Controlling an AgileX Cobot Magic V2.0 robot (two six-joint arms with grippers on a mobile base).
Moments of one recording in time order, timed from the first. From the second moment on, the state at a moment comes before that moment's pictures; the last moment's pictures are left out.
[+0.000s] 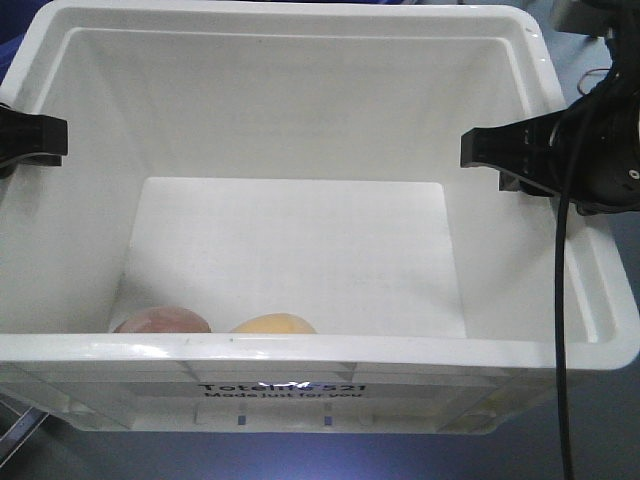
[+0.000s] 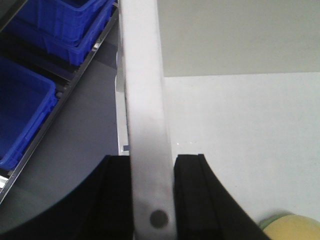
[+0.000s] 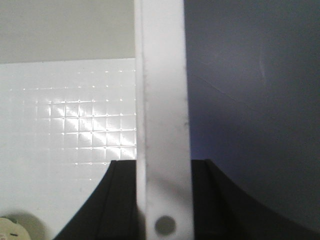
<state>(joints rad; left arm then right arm) -0.36 1.06 -1.18 0.13 1.01 -0.35 0.64 1.18 -1.24 -0.40 1.16 0.70</state>
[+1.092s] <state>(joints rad) -0.36 1.06 -1.18 0.13 1.01 -0.35 0.64 1.18 -1.24 -0.40 1.16 0.70</state>
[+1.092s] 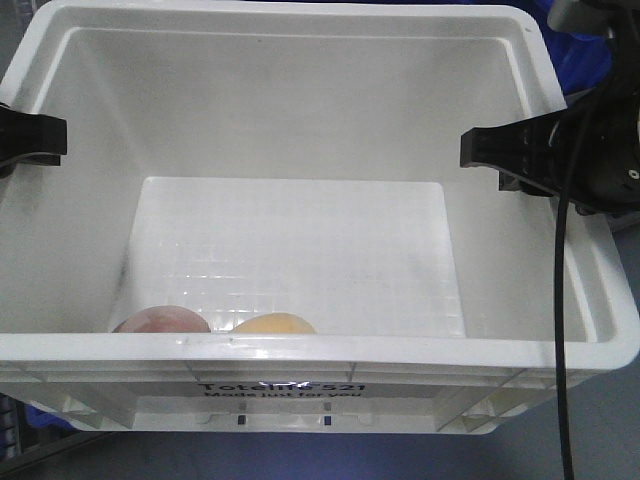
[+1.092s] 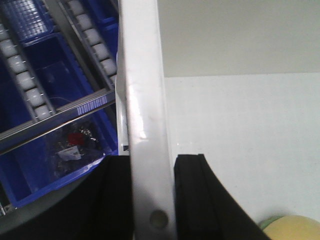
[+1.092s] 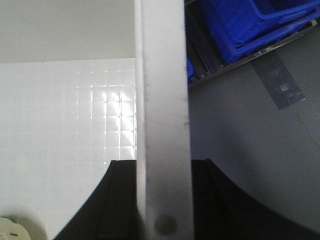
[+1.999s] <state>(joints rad) -0.36 1.06 -1.18 0.13 1.01 -0.35 0.64 1.18 -1.24 -0.39 1.16 0.70</state>
